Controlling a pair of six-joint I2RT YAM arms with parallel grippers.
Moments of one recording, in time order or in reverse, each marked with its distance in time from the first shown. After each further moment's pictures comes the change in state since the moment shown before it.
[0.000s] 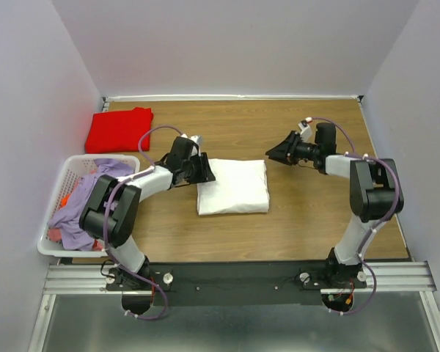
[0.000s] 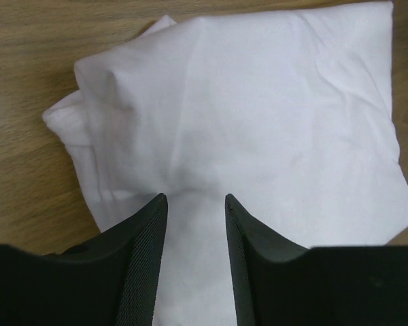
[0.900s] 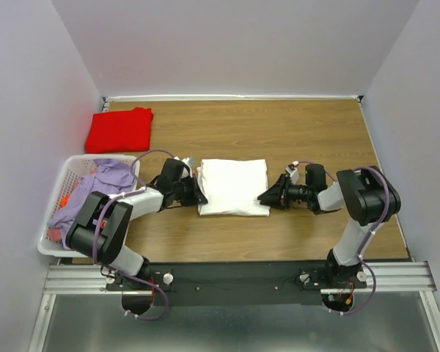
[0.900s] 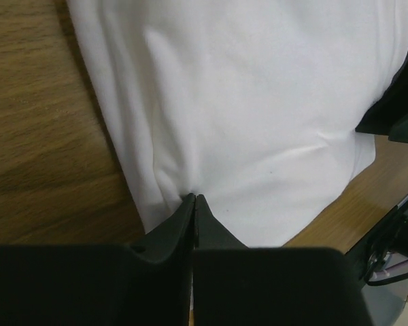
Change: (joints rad) left arm 0.008 -0.172 -0.298 0.093 0.108 -0.093; right arm 0.142 -0.066 -0.525 0.398 -0.089 0.179
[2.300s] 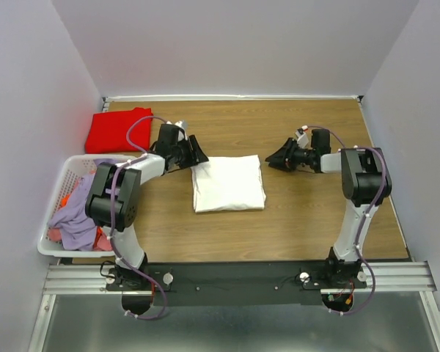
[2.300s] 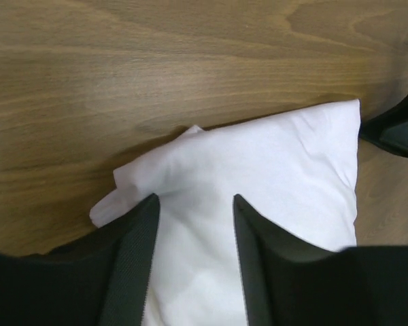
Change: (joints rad) left arm 0.150 0.314 0.432 0.001 -0.021 0.034; right arm -0.136 0.244 0.566 -0.346 0.067 -0.194
